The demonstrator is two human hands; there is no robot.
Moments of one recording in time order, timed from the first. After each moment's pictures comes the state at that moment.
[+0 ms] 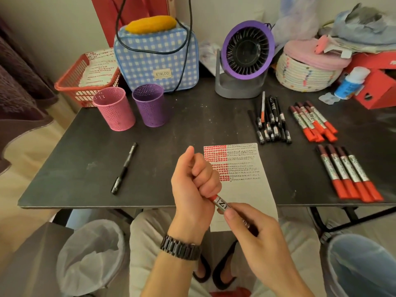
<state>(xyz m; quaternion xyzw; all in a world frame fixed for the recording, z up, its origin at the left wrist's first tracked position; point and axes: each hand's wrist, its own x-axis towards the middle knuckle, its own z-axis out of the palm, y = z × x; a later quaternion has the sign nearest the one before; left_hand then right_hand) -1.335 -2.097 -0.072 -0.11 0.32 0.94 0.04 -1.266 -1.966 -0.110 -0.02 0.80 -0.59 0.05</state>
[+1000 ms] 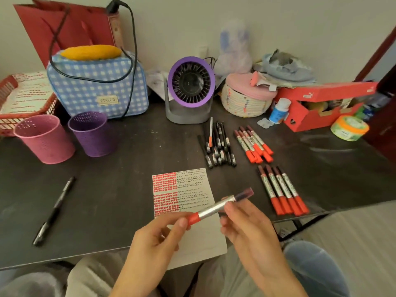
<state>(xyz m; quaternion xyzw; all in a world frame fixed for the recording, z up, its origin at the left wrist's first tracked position) -1.312 -2.096 -0.110 0.04 0.80 0.59 0.04 -1.302 -1.898 -0.084 0.10 0.56 -0.82 0.04</state>
